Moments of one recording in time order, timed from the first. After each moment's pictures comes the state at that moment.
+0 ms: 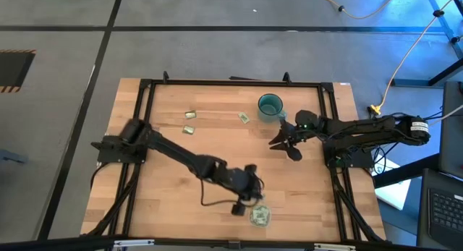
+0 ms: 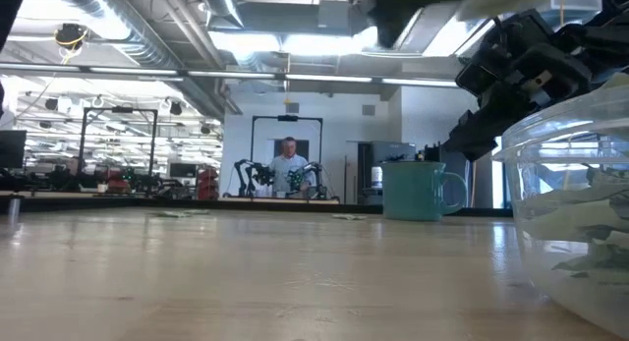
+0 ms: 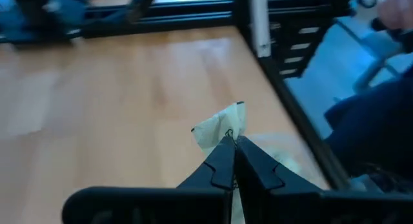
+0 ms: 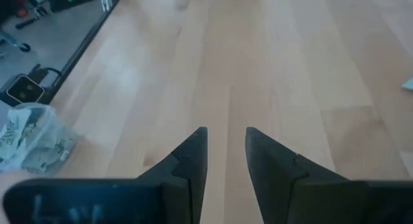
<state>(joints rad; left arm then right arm) -0.35 1.99 1.48 -0.01 -0.02 -0.13 -0.26 1.08 0.28 0.28 -0.46 0.07</state>
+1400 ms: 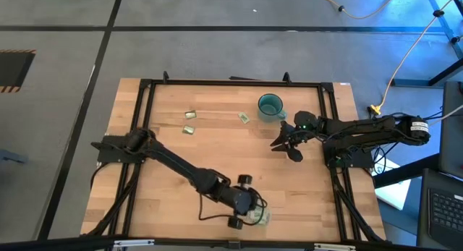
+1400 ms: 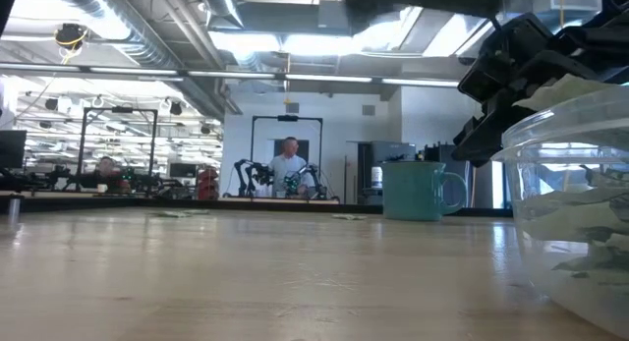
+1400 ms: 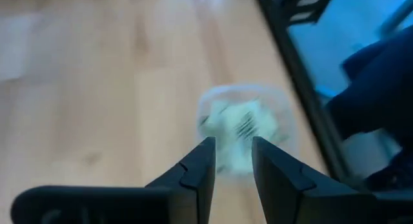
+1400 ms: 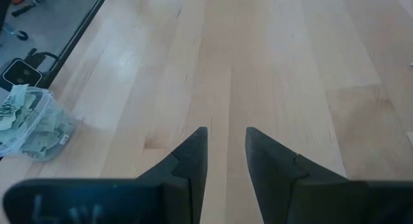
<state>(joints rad) -0.45 2.10 1.72 -0.38 -0.16 -0.21 -0.26 1.08 0.28 0.21 -0.46 0.05</state>
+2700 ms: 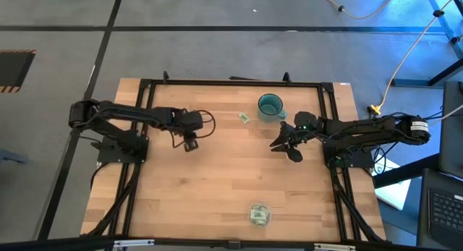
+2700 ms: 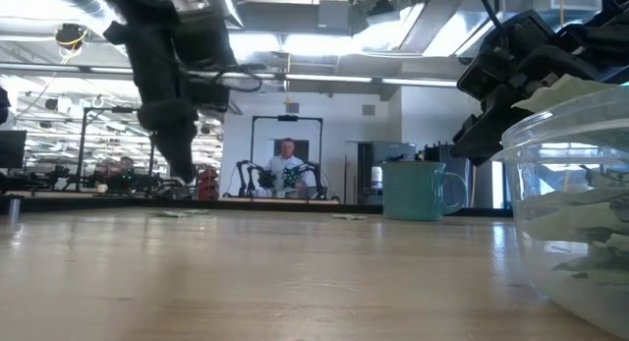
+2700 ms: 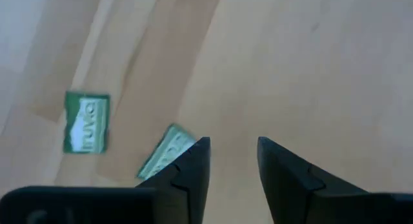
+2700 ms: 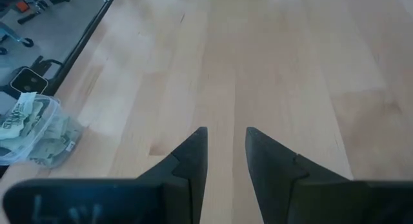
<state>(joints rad) 0.19 1.36 0.75 -0.59 -0.15 -0.16 -0.24 1.08 0.28 0.23 -0.46 0.08</state>
